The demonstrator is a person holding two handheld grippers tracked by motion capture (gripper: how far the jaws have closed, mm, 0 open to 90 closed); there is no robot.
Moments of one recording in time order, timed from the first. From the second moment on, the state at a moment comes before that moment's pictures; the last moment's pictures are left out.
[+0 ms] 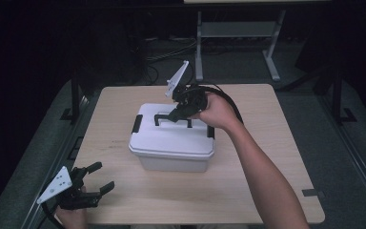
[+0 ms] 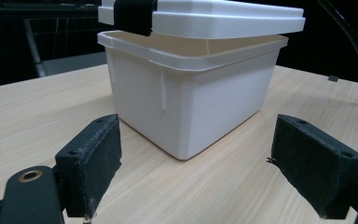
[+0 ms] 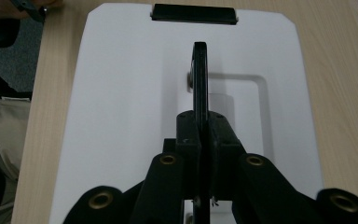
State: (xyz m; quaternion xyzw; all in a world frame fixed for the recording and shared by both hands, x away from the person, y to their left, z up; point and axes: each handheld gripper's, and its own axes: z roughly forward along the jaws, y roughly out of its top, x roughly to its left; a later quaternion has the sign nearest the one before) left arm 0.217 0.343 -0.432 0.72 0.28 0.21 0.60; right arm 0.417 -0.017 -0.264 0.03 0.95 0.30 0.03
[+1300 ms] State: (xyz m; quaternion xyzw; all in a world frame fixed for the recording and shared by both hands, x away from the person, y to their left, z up) left arm 0.218 0.346 -0.432 0.72 0.28 0.21 0.60; right arm 0.431 -0.015 -0.288 0.04 0.95 0.30 0.01
